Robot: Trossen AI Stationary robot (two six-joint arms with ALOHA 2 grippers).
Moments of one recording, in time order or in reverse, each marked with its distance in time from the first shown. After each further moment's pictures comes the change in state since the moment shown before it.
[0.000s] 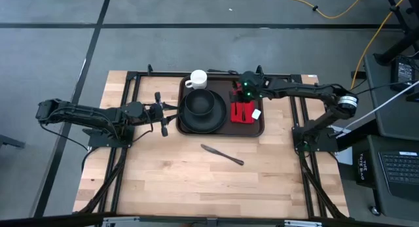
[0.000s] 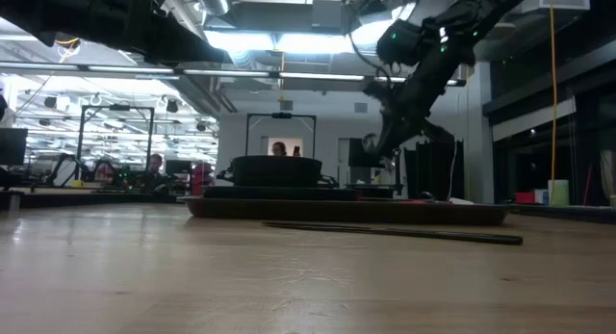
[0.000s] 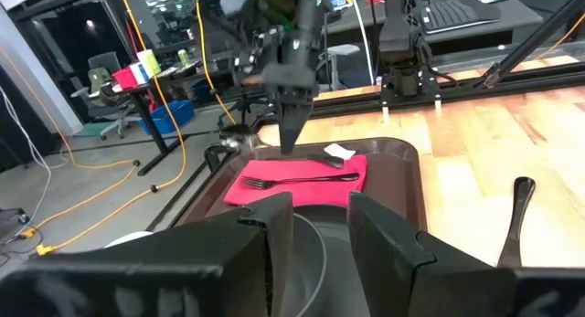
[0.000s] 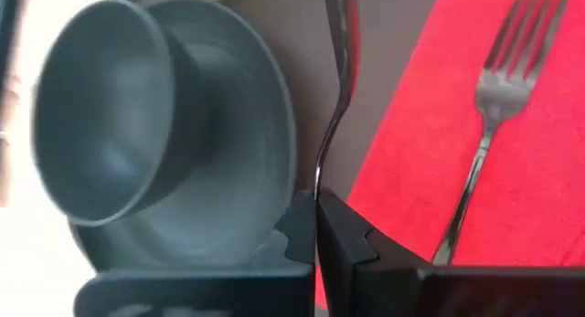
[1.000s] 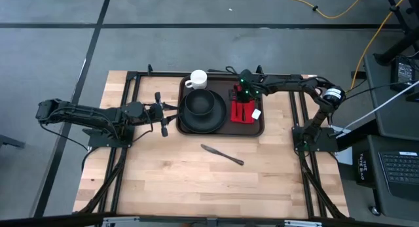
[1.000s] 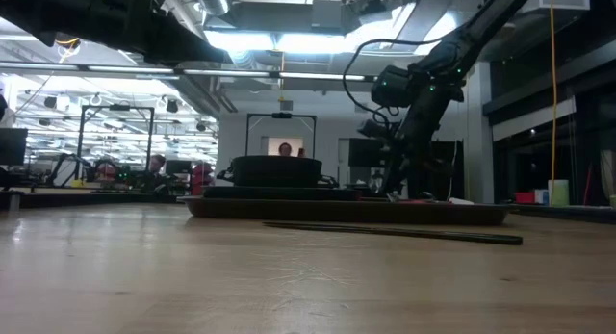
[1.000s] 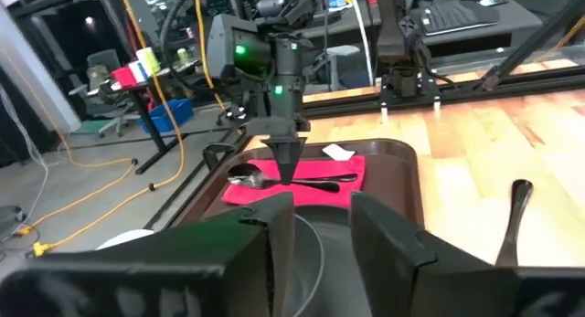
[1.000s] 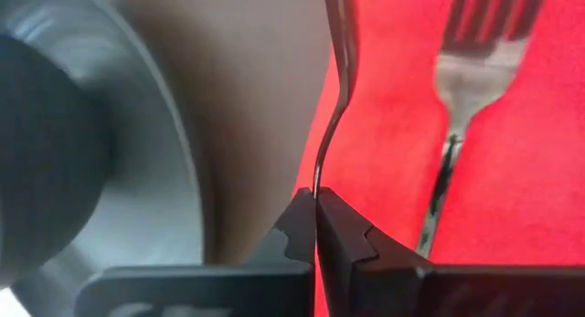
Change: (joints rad) left arm -0.003 0.000 0.000 0.000 0.002 -0.015; right arm -0.117 0.185 0.000 0.037 -0.153 0.013
